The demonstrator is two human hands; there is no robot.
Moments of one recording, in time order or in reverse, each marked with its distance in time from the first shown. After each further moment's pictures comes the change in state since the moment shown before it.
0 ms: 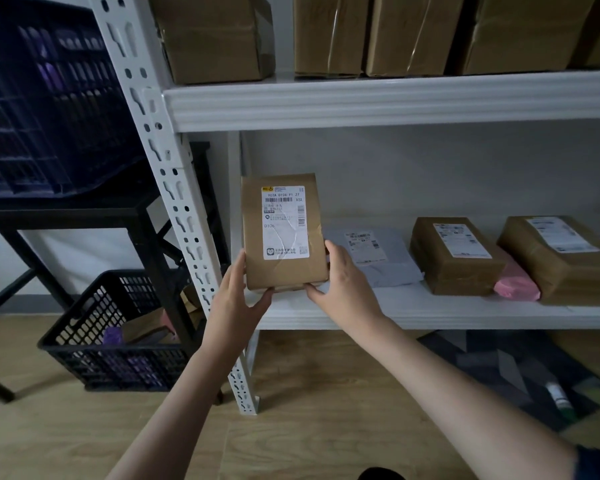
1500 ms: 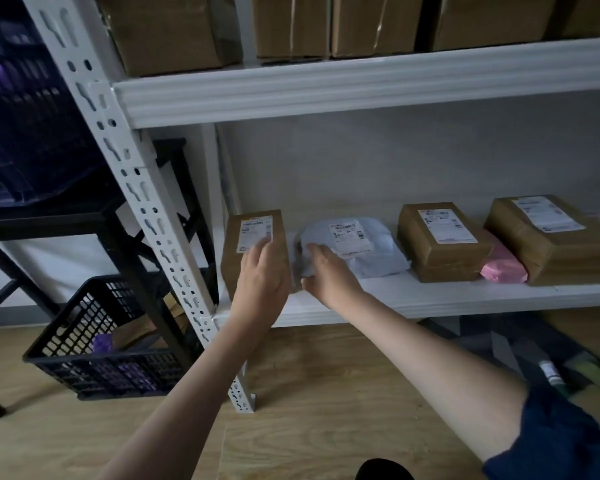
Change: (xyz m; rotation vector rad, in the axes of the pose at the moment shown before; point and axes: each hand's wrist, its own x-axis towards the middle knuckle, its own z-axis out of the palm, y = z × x) left_hand 0.033 0.040 0.056 0.100 -0.095 0.123; right_hand 0.030 0.046 0.023 -0.054 -0.227 0.123
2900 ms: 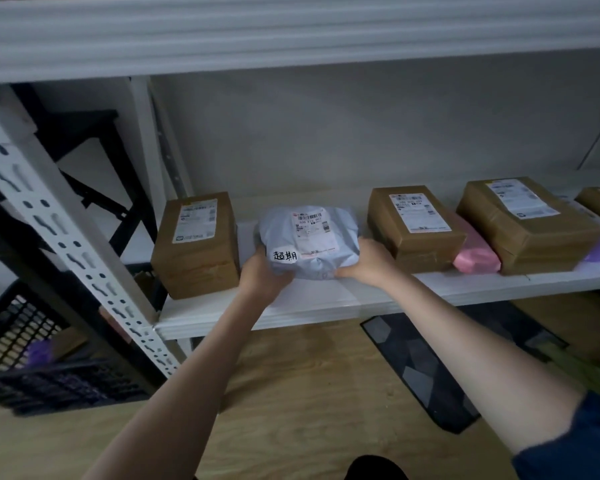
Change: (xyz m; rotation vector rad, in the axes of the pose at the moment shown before) left_hand 0.056 -0.020 0.131 -0.130 -0.365 -0.428; right_hand 0.004 0.139 -0.051 0.090 -0.115 0.364
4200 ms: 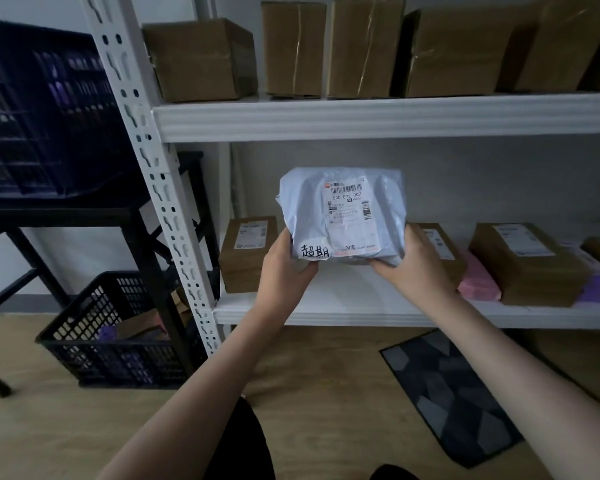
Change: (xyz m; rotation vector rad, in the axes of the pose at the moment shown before) left_hand -0.141 0.083 -0.097 -0.378 0.334 0.358; right_hand -0.128 -0.068 -0.080 0.052 0.494 -0.421
